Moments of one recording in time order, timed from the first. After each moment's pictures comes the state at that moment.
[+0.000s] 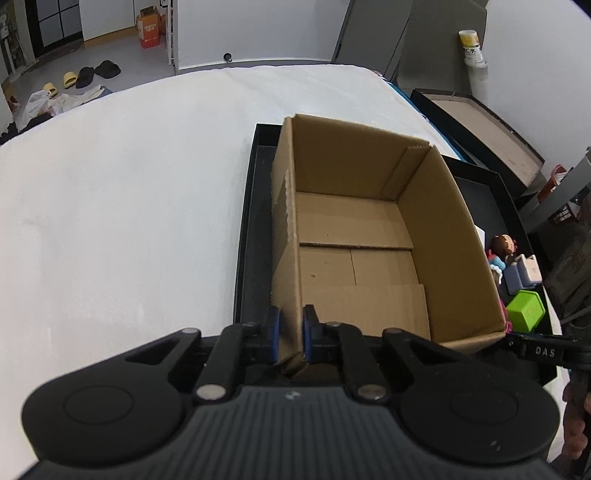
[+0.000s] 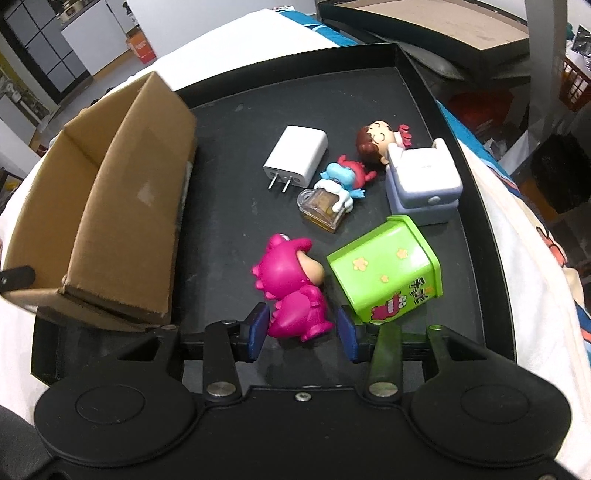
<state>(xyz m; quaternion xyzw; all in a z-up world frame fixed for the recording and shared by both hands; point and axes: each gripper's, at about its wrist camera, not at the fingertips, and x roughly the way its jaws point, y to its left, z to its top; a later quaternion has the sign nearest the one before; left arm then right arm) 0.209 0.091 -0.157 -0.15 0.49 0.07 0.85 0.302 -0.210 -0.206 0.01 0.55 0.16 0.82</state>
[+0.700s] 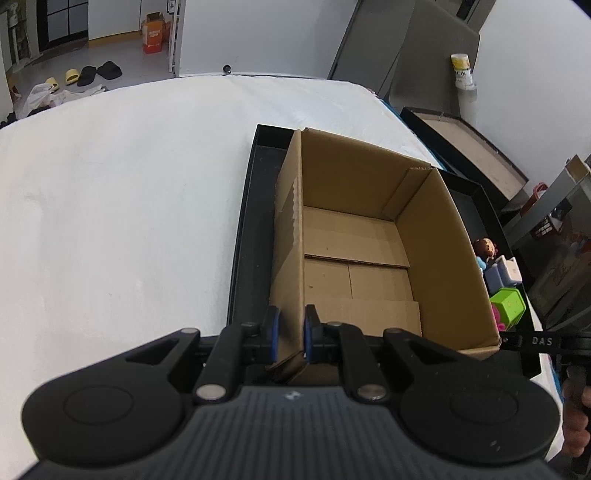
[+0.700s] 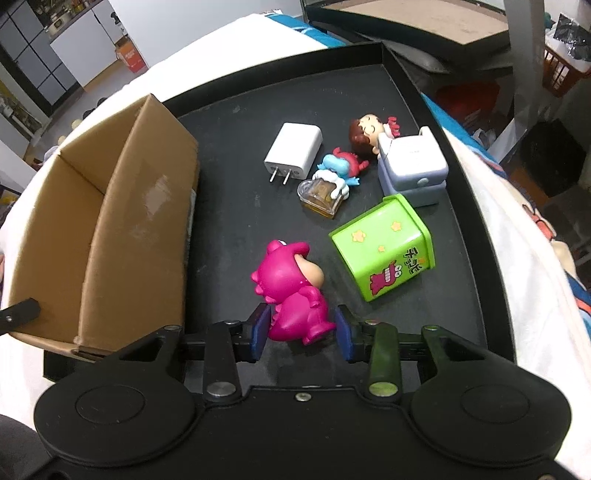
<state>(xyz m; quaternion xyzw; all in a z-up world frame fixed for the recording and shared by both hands) 0.180 0.095 -0.160 -0.18 0.46 0.06 0.87 0.286 -0.209 -0.194 0.03 0.55 0.14 0.82</state>
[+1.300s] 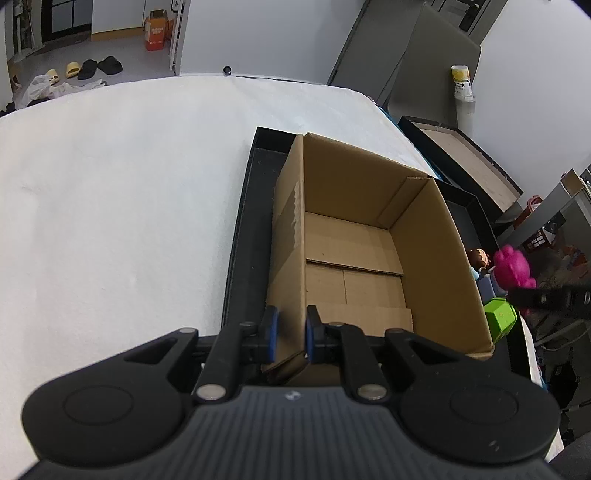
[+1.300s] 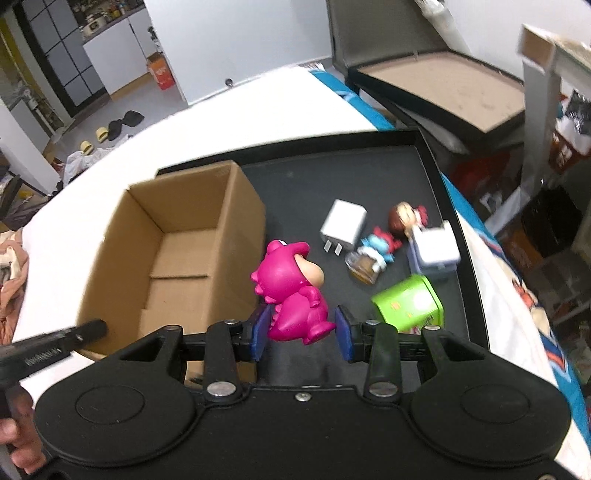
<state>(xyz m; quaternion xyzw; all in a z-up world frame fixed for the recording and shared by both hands) 0.174 0.099 -0.162 -0.20 0.45 0.06 0.87 0.280 -0.173 -0.118 -0.01 0.50 0.17 0.85</state>
